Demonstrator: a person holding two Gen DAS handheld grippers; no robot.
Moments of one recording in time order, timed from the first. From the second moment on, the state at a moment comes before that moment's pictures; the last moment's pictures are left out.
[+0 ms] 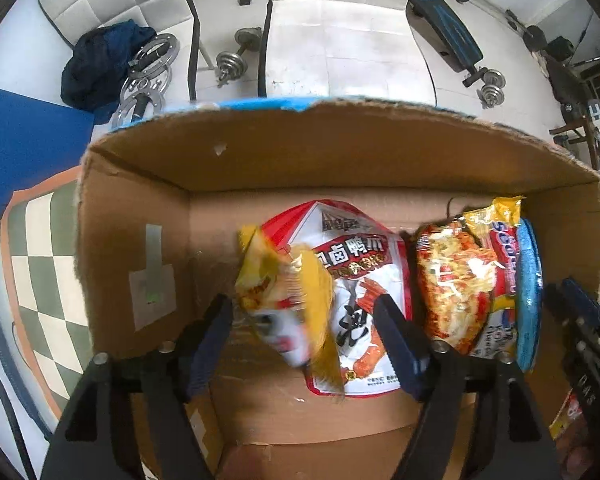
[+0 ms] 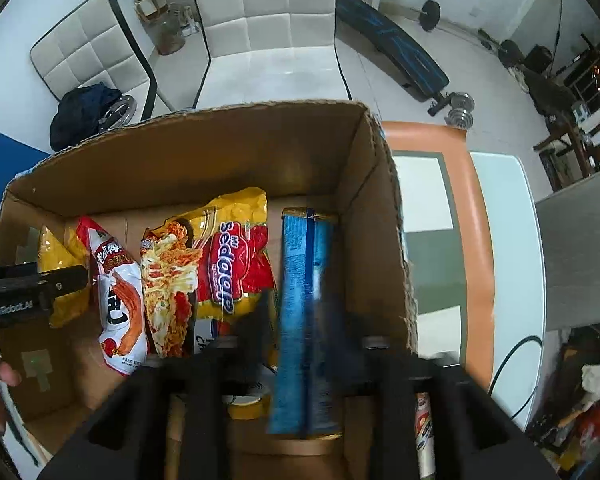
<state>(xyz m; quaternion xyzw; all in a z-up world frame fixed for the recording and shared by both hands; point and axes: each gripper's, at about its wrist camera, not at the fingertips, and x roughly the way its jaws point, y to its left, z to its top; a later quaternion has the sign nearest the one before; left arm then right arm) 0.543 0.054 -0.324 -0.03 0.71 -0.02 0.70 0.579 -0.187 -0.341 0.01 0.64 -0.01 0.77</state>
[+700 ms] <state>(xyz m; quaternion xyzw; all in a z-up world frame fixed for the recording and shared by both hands) 0.471 0.054 -0.233 -0.03 0.65 -0.02 0.76 0.529 -0.168 -0.289 0.03 0.64 0.02 0.77</state>
